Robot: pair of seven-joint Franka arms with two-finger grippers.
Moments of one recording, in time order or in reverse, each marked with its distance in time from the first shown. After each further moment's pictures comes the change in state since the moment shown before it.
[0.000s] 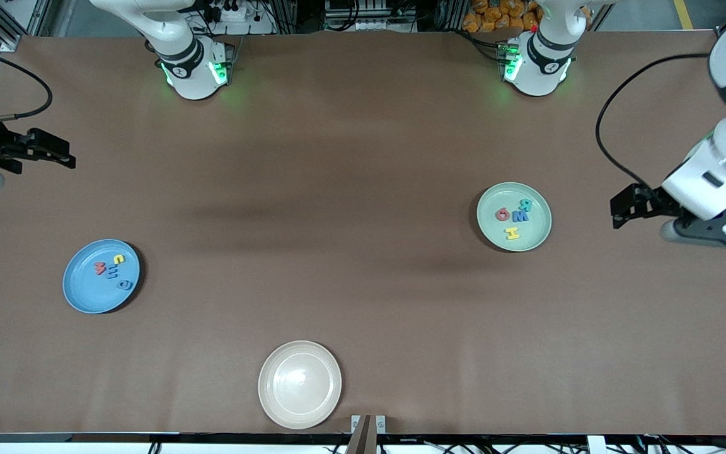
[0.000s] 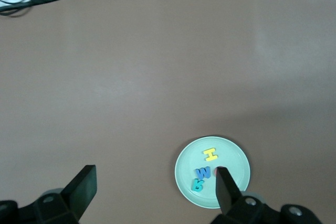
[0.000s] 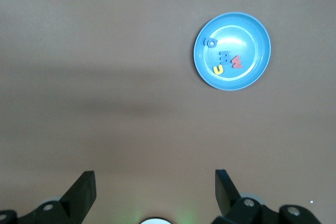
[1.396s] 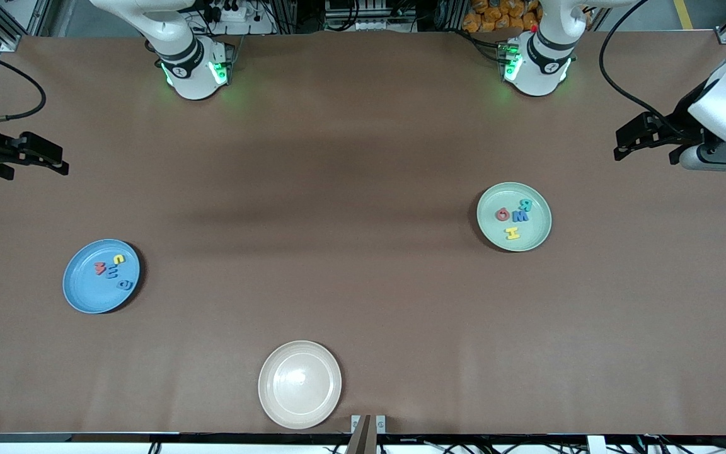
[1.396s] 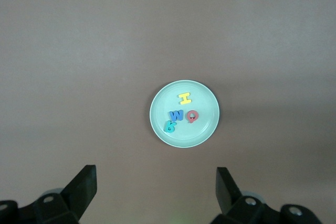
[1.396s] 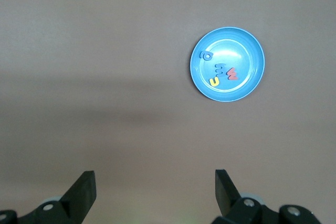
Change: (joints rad) left arm -0.156 -0.200 0.186 -0.171 -0.110 -0.154 -0.035; right arm -0.004 -0.003 -0.003 -0.001 0.000 0.029 0.000
